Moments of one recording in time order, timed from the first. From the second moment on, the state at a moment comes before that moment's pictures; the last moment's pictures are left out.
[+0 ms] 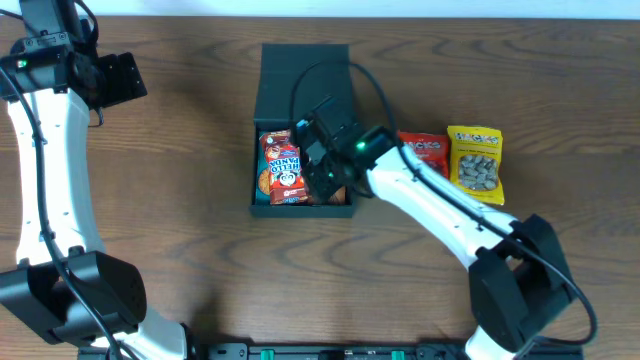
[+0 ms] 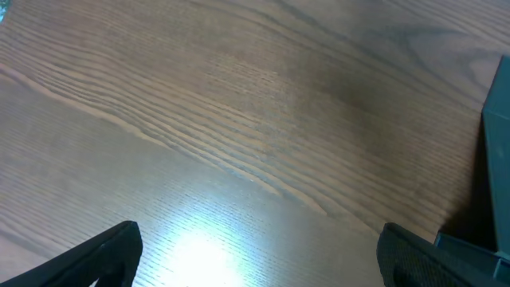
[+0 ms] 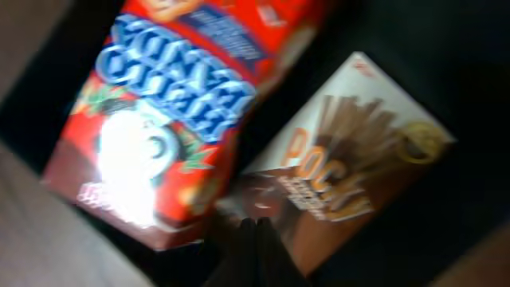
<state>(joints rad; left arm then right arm) 0.23 1.76 1.81 -1.07 -0.08 -0.11 0.66 1.84 1.40 -0.73 -0.12 0.00</state>
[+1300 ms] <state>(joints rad) 0.23 1.76 1.81 -1.07 -0.07 -0.11 0.68 1.92 1.40 -0.59 -0.10 0.00</state>
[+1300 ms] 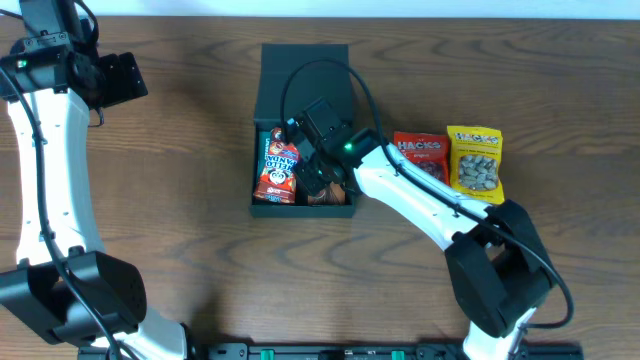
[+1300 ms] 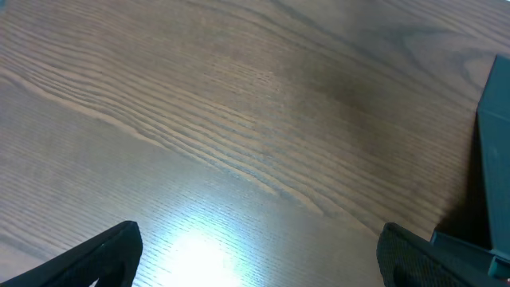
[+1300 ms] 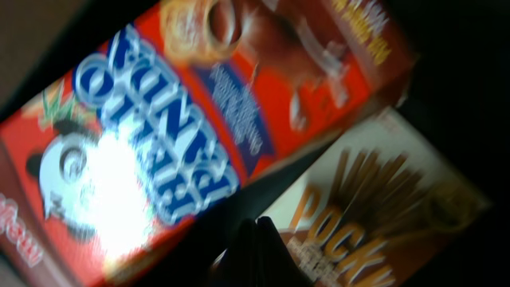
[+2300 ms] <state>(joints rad) 0.23 1.76 1.81 -1.07 -0.06 -0.11 0.68 1.96 1.41 -0.54 -0.14 0.04</state>
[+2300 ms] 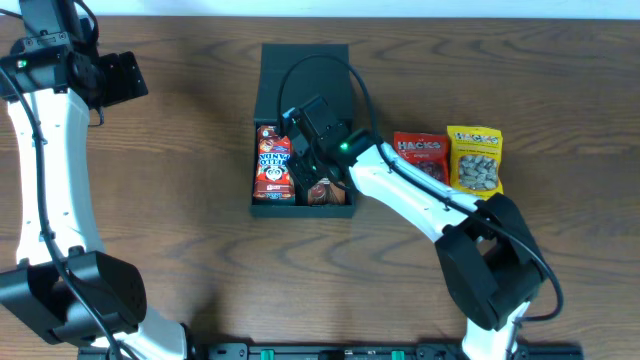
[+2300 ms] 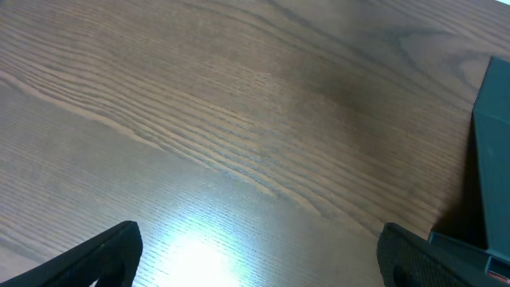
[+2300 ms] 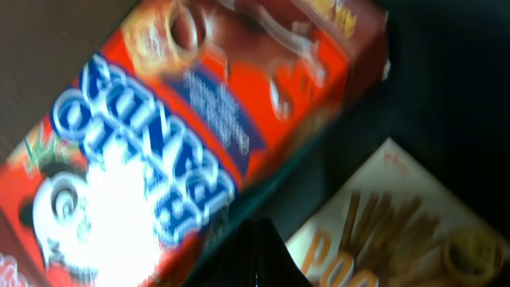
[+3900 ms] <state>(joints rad) 0.23 1.76 1.81 -1.05 -0.06 -0.11 -0.07 1.89 1.14 -0.66 -0.42 -0.12</state>
